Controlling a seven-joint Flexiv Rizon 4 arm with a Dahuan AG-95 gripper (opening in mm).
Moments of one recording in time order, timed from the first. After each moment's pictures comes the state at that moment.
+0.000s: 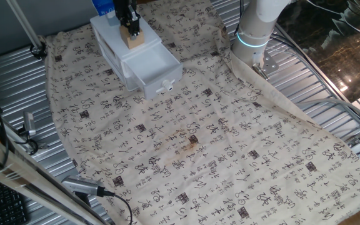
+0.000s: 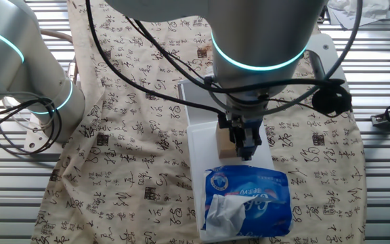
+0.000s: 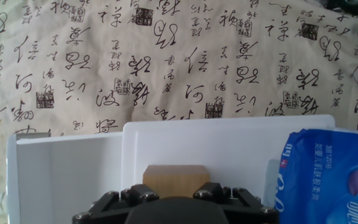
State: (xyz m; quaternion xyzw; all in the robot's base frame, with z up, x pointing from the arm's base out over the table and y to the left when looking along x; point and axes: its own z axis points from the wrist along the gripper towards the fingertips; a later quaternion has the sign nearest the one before) arm 0.446 -0.146 0.247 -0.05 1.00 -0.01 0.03
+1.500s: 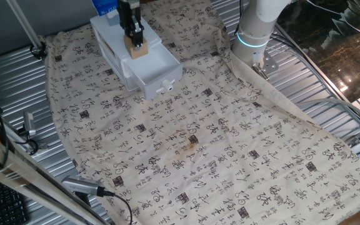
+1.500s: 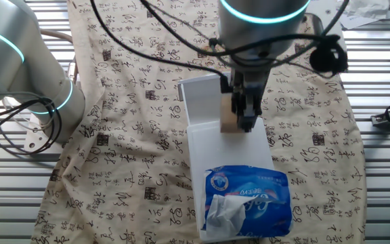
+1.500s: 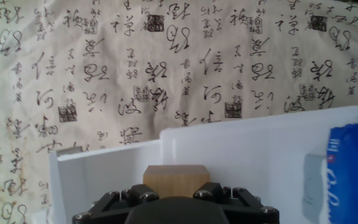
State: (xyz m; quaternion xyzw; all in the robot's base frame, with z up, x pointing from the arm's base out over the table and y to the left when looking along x) arm 0.454 -0.088 0.254 -0.01 1.00 -0.01 0.03
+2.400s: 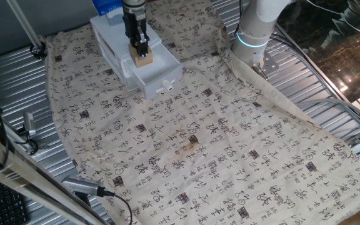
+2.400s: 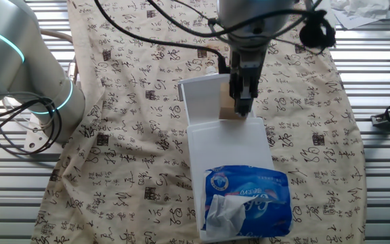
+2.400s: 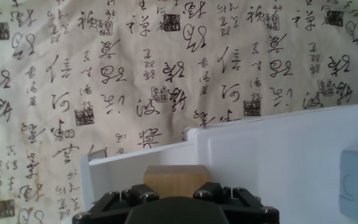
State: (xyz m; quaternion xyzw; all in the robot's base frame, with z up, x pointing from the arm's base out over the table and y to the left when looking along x) arm 0.450 -0.059 0.247 -0.01 1.00 -0.03 0.03
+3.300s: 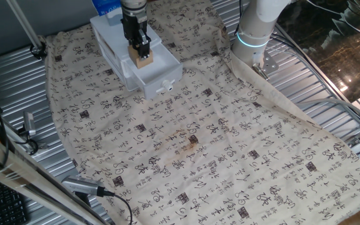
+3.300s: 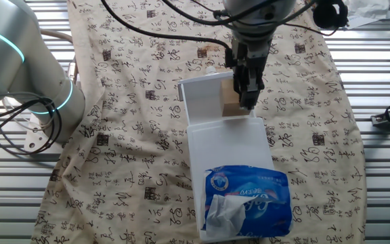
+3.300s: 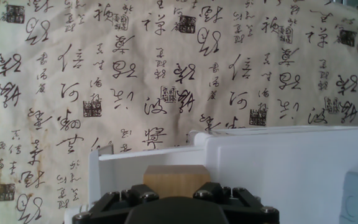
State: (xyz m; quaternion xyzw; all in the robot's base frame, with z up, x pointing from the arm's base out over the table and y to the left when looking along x) arm 0.456 -0.051 0.250 -0.06 1.00 -0.03 0.02
